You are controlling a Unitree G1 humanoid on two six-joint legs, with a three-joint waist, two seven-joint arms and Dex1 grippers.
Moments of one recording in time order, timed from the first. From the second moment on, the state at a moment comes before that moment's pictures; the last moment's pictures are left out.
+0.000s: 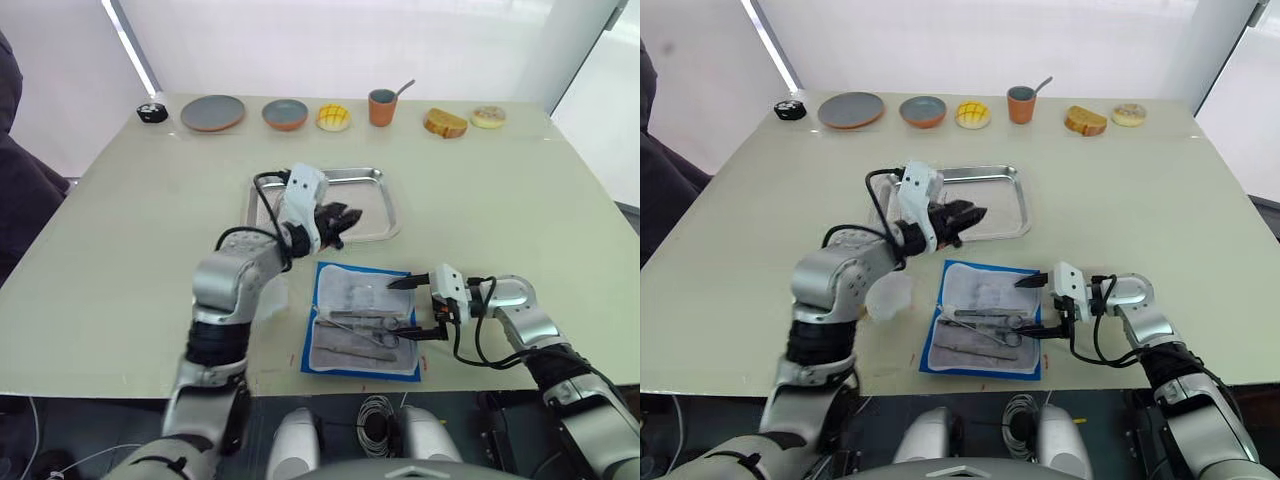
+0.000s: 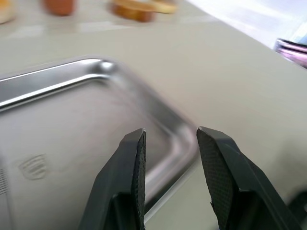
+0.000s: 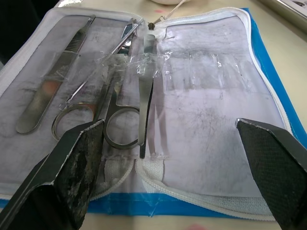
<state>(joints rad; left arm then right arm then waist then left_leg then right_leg) -0.53 0.33 -0.02 -0.25 -0.39 0.93 -0.56 -0.41 -0.45 0.29 0.48 0.21 -0.22 1.33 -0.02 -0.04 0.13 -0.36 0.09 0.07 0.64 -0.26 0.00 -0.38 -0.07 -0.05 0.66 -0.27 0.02</state>
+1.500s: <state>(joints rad) -0.23 0.81 -0.04 -0.14 -0.41 0.34 -1.31 -0.41 -0.43 0.26 0.56 0.23 -0.31 1.37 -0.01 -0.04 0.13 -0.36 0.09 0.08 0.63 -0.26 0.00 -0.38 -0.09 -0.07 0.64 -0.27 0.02</state>
